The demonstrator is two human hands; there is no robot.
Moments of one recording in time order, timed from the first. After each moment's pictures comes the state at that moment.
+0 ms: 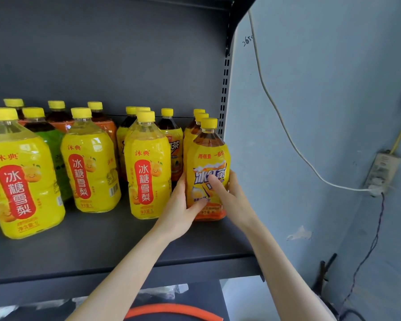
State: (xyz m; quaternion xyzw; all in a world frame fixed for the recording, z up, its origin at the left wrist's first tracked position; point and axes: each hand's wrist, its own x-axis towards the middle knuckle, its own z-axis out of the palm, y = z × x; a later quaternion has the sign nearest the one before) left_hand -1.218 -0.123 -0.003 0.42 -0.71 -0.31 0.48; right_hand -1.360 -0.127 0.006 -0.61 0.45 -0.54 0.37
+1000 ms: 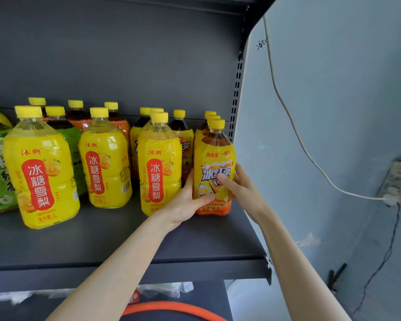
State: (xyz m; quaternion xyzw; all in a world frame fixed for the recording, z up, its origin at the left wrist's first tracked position) left_hand -1.212 -0.149 0.001 0.39 -0.65 -0.49 0.43; right_hand -1.370 -0.139 0.027 -0.62 0.38 -0.52 0.44
